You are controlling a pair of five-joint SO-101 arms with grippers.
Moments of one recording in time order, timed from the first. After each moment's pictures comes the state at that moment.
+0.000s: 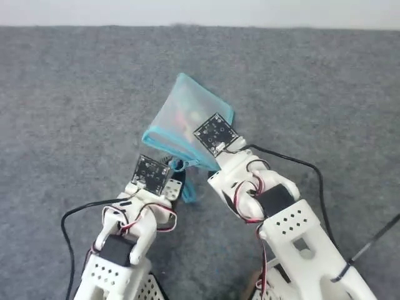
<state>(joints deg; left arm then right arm) 13.9 -95.0 96.8 40.0 0.5 -31.5 -46.4 57.5 47.6 13.4</state>
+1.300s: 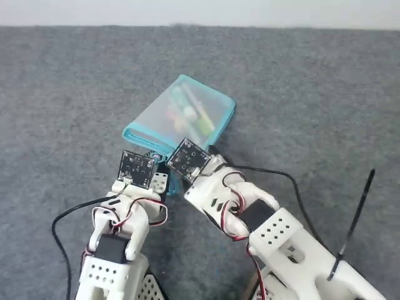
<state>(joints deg) 6.8 -95.0 96.0 40.4 0.5 -44.0 -45.2 65.6 27.5 16.1</state>
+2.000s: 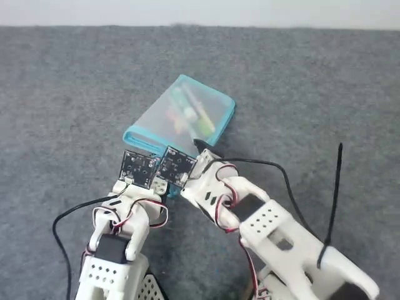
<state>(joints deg) 7.1 -95.0 96.0 42.2 0.5 -43.3 -34.4 64.2 17.0 27.6</state>
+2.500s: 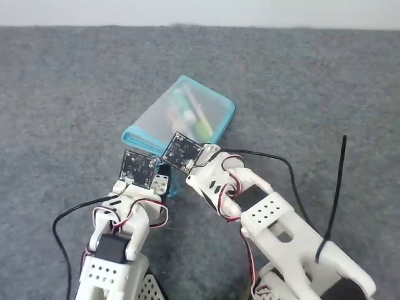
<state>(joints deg) 7.1 -95.0 96.0 42.2 0.5 -38.8 -32.1 62.1 16.7 27.9</state>
